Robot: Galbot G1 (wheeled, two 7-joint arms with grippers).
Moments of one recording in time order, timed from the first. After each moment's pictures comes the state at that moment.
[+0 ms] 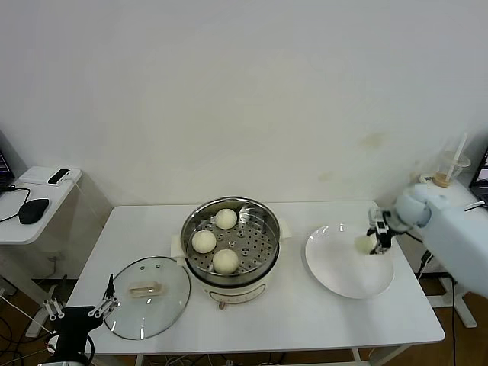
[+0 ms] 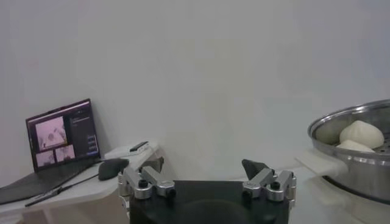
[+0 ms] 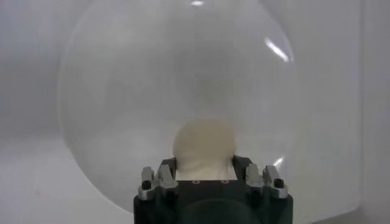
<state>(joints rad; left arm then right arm) 1.87 -1.31 -0.78 -2.30 -0.08 0.05 -0.20 -0.05 0.69 -0.50 1.18 -0.30 -0.24 -1.17</state>
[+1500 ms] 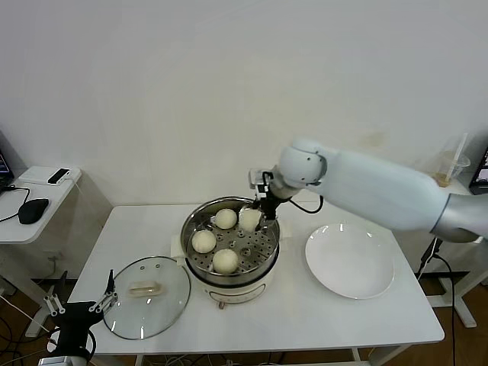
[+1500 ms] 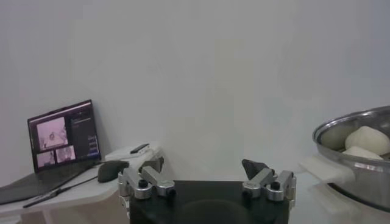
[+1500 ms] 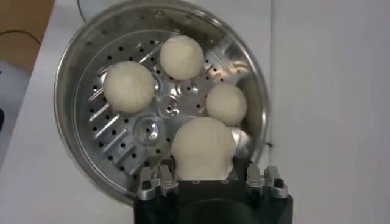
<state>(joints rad) 1.83 -1.32 -0.78 -2.27 -0.08 0.05 -0.20 0.41 1.06 -1.07 1.41 0.33 -0.65 -0.92</state>
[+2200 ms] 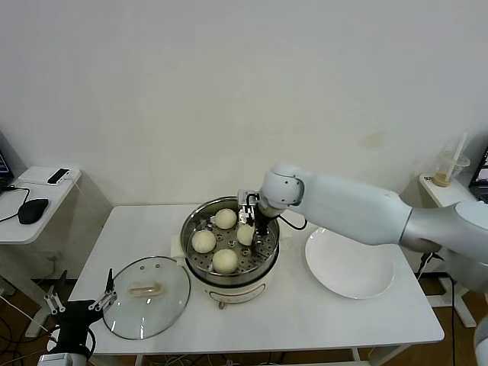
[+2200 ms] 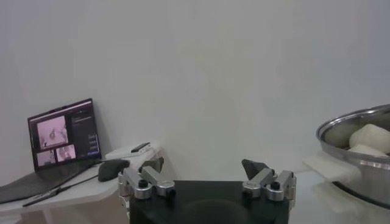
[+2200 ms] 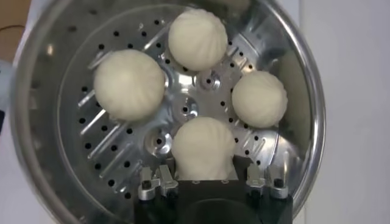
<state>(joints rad) 1.81 -1.31 -0.78 -2.25 -0.09 0.05 -0.20 0.32 1.14 -1.09 1.33 0.26 -0.67 -0.88</state>
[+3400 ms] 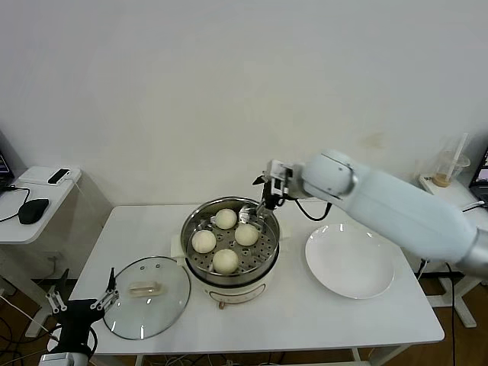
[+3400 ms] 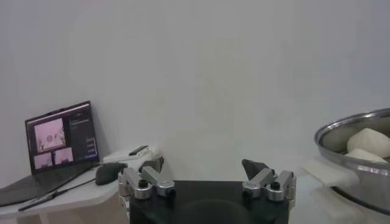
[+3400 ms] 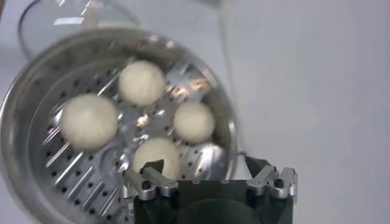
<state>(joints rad) 1.81 -1.31 -0.77 -2.26 -0.08 0.05 -0.20 0.08 0.84 -0.65 1.66 0.45 -0.57 -0.48</state>
